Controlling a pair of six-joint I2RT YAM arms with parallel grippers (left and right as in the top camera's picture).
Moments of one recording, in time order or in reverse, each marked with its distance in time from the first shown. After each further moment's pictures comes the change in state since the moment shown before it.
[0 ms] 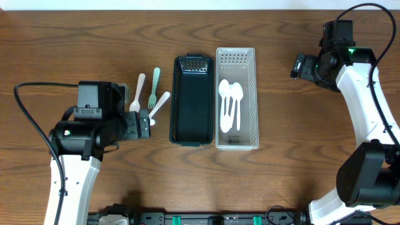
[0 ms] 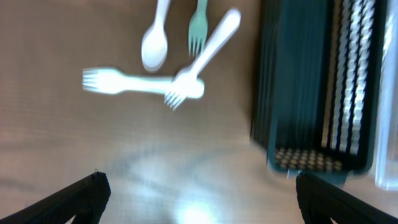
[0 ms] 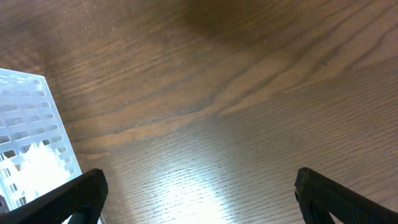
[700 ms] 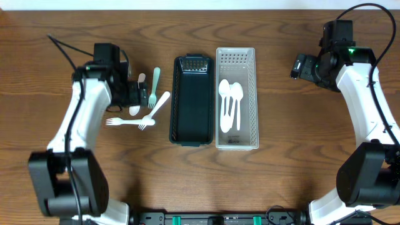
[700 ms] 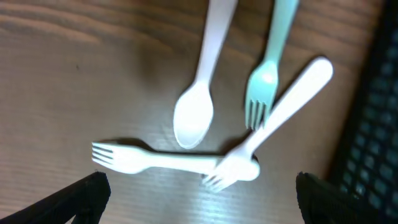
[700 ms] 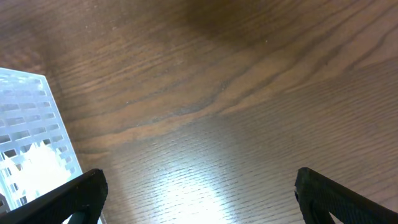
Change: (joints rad) left arm 0.081 0.595 0.206 0.150 -0.068 0.053; right arm 0.000 0.000 0.000 0.000 -0.003 0.000
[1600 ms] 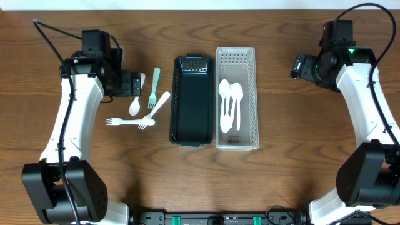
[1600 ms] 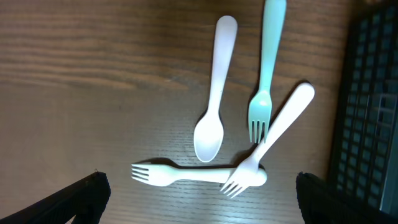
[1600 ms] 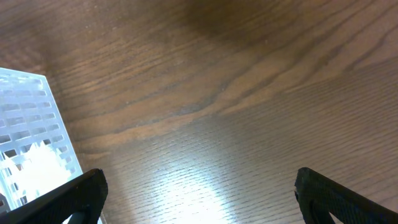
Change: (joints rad) left arm 0.013 -0.047 0.095 -0.039 -0.021 0.137; right arm 0.000 0.000 0.000 0.000 0.000 0.000
